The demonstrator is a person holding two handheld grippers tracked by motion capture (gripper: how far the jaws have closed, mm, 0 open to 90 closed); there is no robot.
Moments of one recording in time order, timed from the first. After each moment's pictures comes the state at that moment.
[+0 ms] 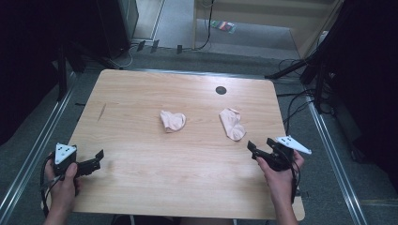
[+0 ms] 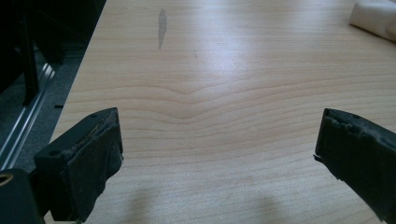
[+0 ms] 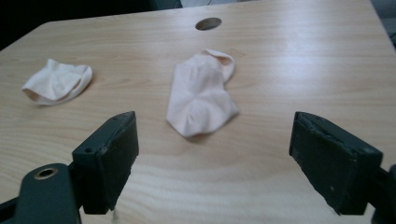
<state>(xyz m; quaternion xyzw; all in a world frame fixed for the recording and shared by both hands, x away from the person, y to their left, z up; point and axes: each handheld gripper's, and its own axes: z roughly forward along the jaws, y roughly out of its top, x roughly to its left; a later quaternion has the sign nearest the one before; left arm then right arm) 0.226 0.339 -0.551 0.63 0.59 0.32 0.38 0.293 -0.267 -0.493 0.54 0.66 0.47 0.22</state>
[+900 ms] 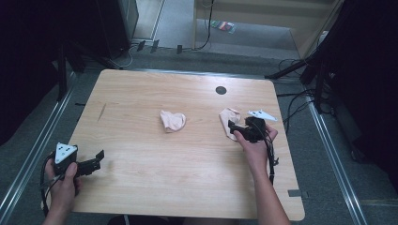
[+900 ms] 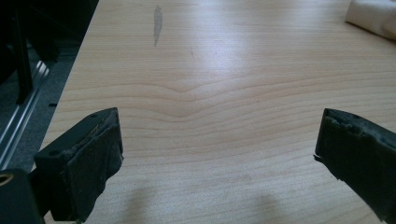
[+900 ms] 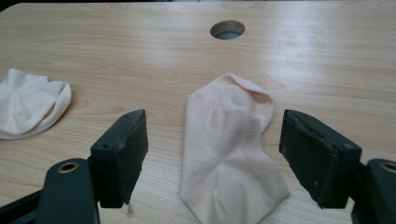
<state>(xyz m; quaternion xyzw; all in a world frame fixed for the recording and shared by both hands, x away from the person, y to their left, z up) 0.227 0.339 -0.551 0.64 0.59 0.31 0.39 0.378 -0.204 -0.500 0.55 0.69 0.42 0.22</state>
